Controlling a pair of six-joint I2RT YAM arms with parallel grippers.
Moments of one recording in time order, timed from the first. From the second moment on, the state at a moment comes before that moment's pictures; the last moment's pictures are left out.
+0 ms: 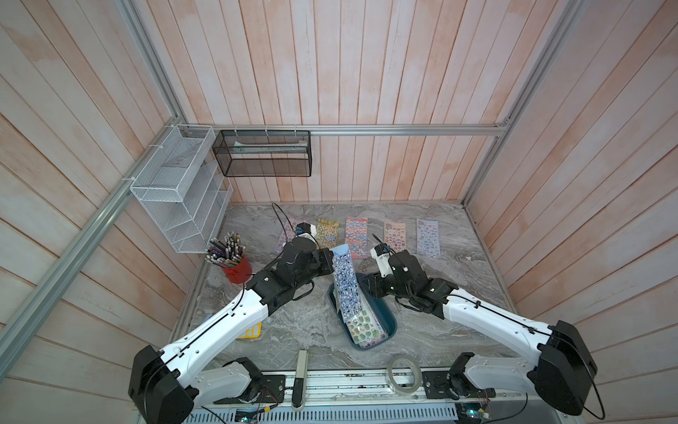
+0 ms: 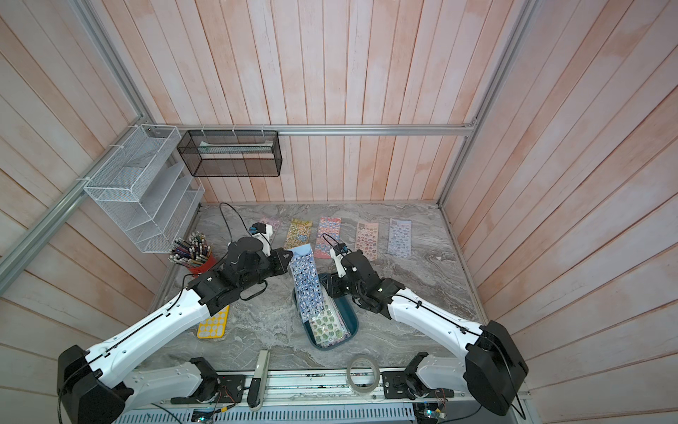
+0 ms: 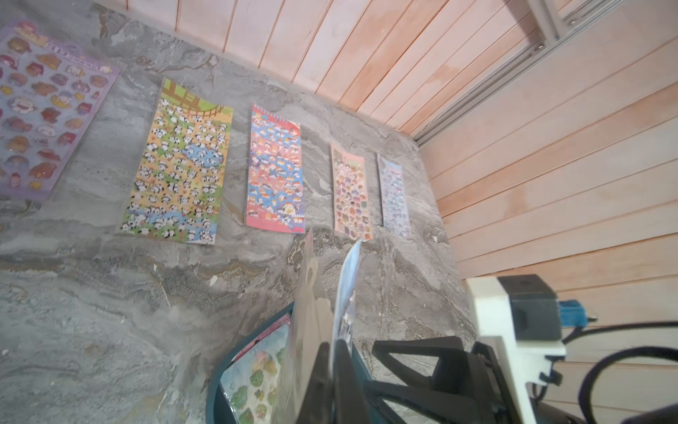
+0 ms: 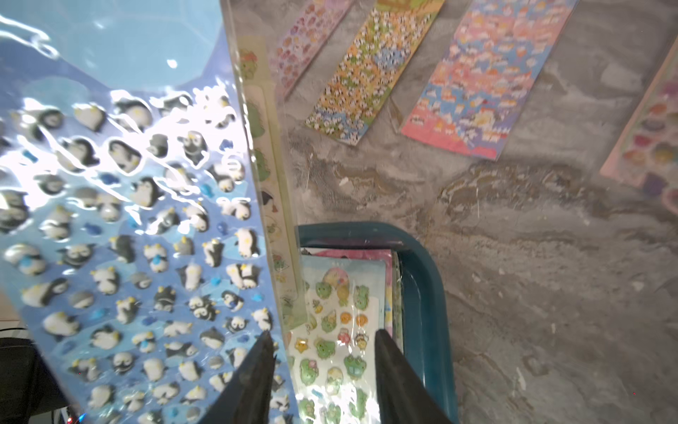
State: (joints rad) left arm -0.68 1.17 0.99 -0.28 -0.01 -0.72; right arm 0.76 1.24 0.83 -0.23 -0.11 0.44
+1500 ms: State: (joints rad) left arm -0.54 1.12 0.54 0.24 0.39 -1.04; right arm 0.56 1.30 0.68 0.01 -0.83 0.55
